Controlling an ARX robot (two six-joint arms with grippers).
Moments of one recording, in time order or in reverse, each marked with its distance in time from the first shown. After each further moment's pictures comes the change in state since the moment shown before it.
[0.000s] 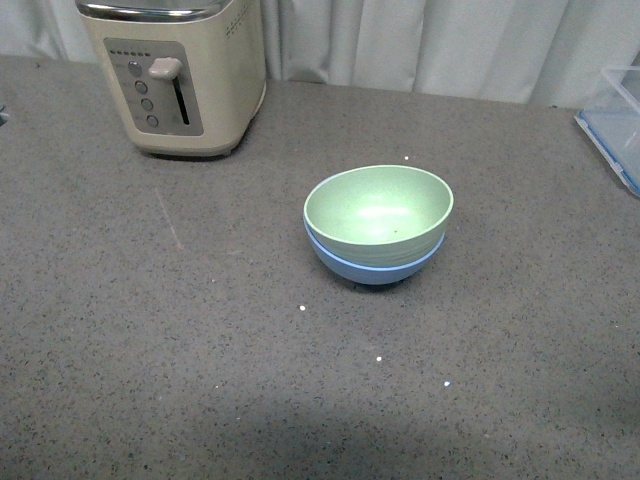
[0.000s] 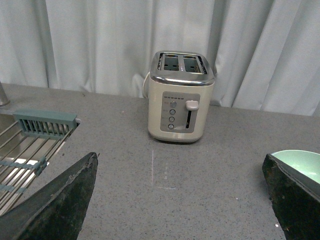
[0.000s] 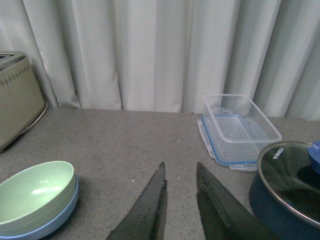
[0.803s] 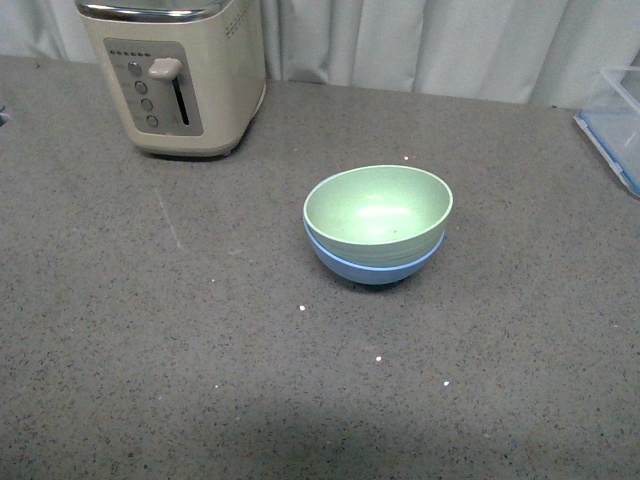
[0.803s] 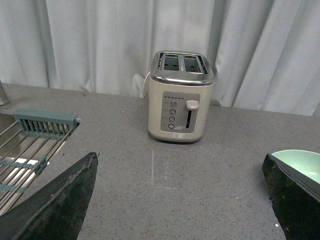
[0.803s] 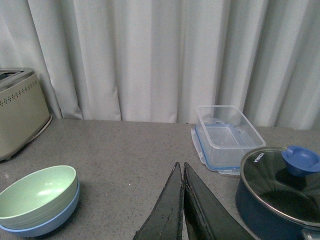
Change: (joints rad) left arm 0.000 0.000 0.000 0.000 0.001 0.000; right arm -0.130 -0.520 -0.014 -0.471 -0.128 -0.003
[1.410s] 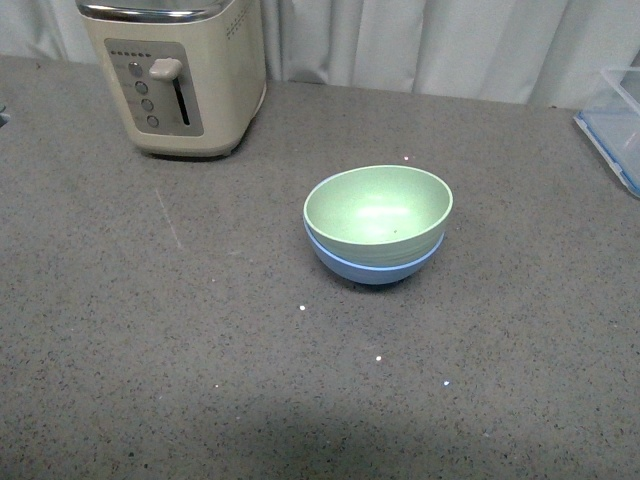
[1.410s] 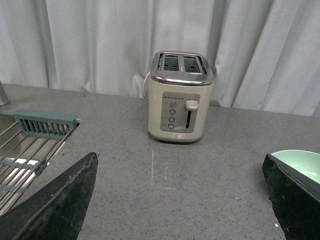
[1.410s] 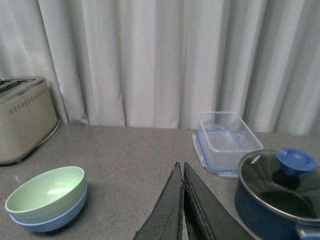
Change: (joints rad) left arm 0.000 0.000 0.000 0.000 0.000 0.000; right arm 0.000 -0.288 0.001 -0.293 0.000 0.000
